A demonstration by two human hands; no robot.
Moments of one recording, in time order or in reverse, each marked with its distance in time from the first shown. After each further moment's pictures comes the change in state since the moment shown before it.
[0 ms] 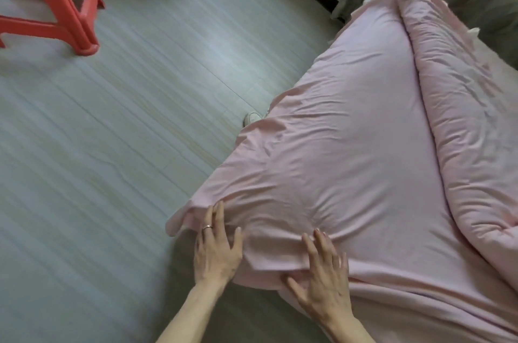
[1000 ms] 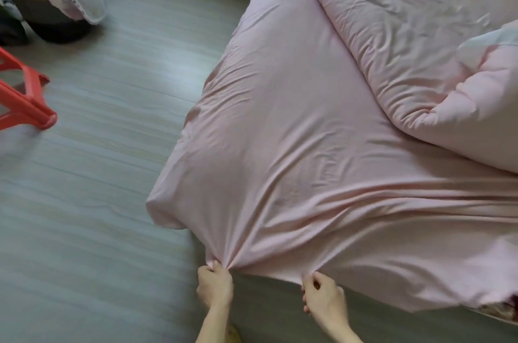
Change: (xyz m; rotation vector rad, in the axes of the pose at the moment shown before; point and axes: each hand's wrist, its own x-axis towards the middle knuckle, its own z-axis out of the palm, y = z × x) left_hand -0.136 0.040 0.076 -0.100 0.017 -0.615; right_hand -0.169 0.064 0.011 0.949 -0.213 0.909
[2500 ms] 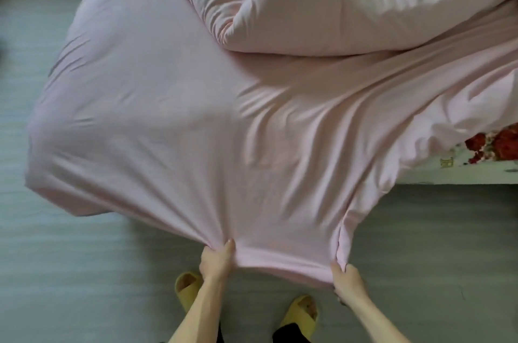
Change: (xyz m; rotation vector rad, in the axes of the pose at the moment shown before) left_hand -0.270 -0.174 0.218 0.261 -0.200 0.157; right_hand 0.012 0.436 -0.226 0.174 0.029 0.435
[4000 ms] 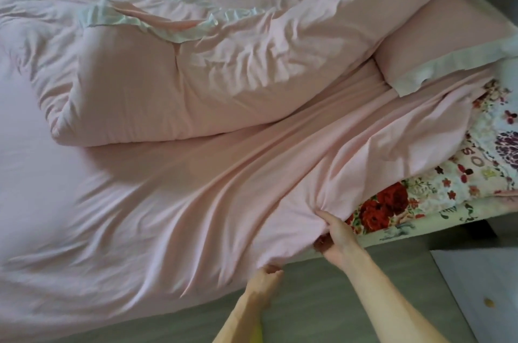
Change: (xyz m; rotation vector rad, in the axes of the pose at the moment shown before) left_hand -0.174 0.232 0.350 0.396 -0.715 0.268; right_hand 0.153 -0.163 -0.370 1.194 -0.246 -0.066
